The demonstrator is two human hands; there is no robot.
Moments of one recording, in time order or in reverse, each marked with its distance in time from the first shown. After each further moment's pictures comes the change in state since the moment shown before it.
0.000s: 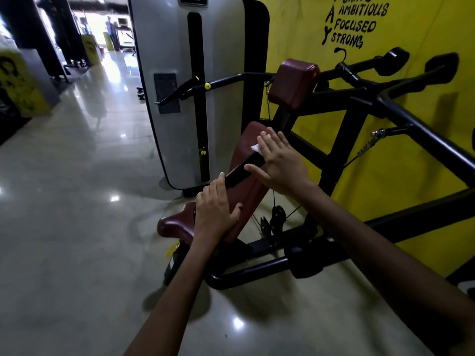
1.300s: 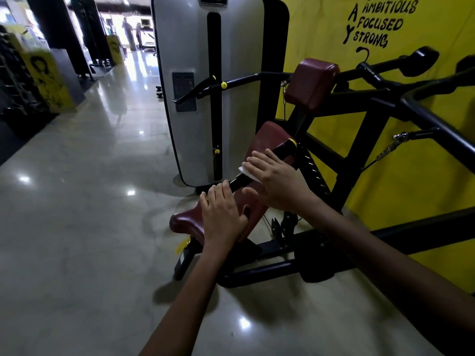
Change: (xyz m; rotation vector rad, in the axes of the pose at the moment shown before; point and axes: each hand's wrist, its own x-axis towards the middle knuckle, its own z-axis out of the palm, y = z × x) left_hand -0.014 0.006 -0.002 0.131 0.036 -0.134; right_hand -0.009 -0.025 0.009 0.067 -0.017 -0.278
